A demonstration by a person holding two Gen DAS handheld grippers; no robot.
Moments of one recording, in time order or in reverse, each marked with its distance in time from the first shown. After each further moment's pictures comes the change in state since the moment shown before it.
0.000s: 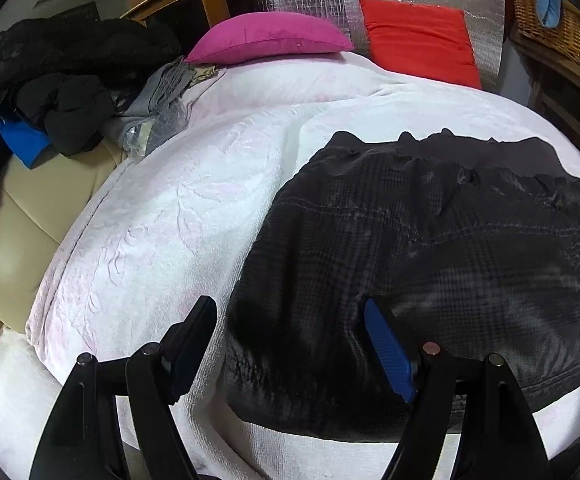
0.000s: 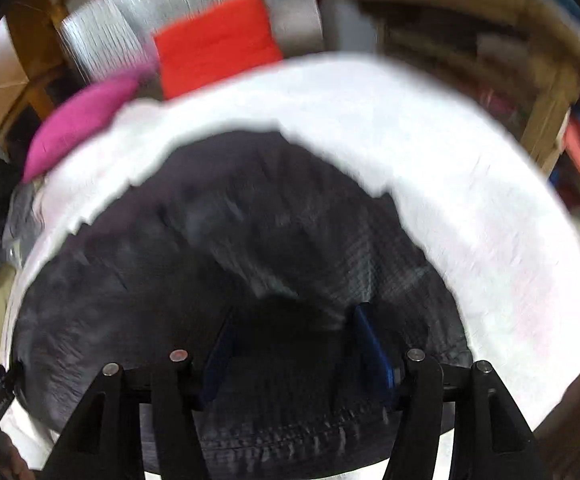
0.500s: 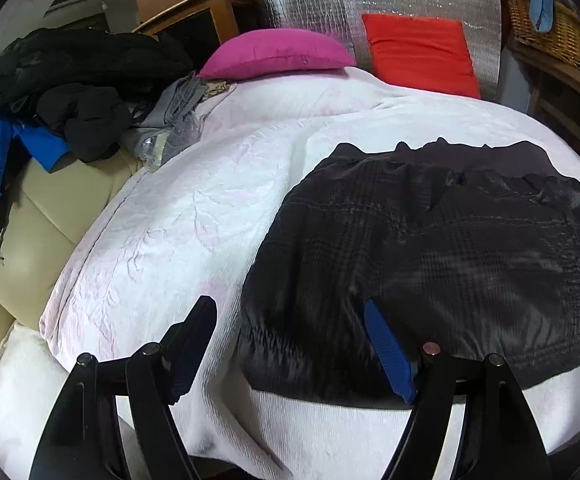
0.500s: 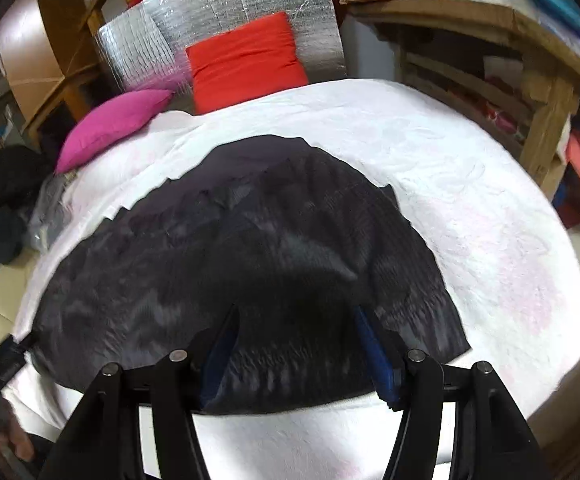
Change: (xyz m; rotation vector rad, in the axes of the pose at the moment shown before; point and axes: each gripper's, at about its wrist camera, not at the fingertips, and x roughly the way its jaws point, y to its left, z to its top) left arm -0.032 0.003 -0.020 -0.011 -0.060 0.028; right arm -0.058 0.007 -0.044 -0.065 -0.128 0.025
